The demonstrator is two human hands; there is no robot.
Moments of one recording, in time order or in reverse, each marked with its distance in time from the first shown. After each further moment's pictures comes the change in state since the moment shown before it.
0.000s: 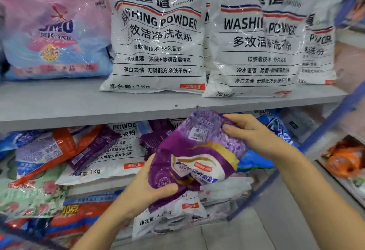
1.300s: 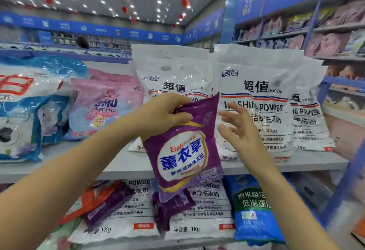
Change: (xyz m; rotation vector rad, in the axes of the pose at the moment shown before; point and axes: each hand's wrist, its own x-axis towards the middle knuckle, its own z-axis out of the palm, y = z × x) left_hand 0.016 0.264 -0.048 0.843 0.111 0.646; right_hand 0.036 -0.104 0.012 -0.093 0.444 -0.387
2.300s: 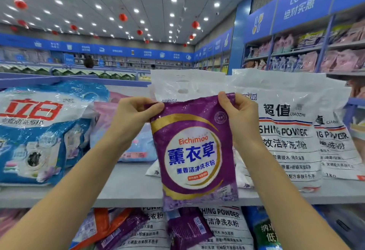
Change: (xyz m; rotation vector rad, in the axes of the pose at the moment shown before) left_hand -0.015 -0.051 -0.049 -0.496 0.665 -0.169; right_hand 0.092 -0.050 0.054 0.243 0.274 -0.066
